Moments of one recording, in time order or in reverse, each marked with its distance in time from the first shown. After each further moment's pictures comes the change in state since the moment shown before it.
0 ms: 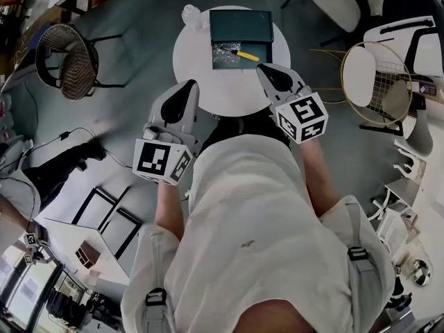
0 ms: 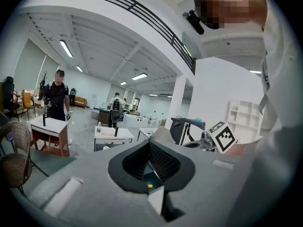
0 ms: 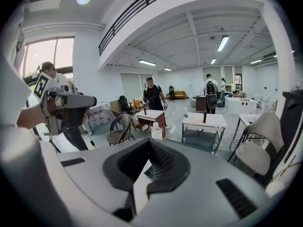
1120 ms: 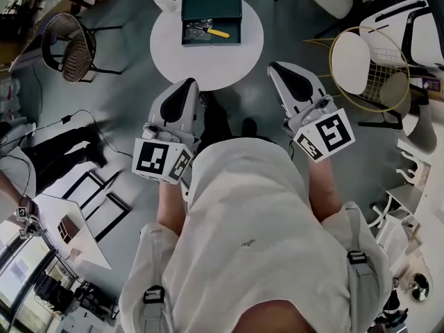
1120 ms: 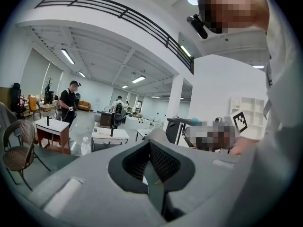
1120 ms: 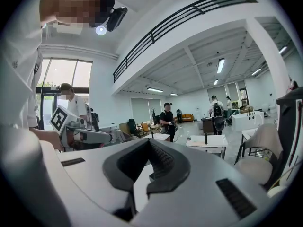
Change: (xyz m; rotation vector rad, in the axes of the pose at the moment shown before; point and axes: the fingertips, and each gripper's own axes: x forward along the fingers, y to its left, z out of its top) left arm -0.017 -0.196 -0.035 0.016 -0.033 0.074; right arm -0.233 -0.017 0.001 -0.035 -0.330 0.120
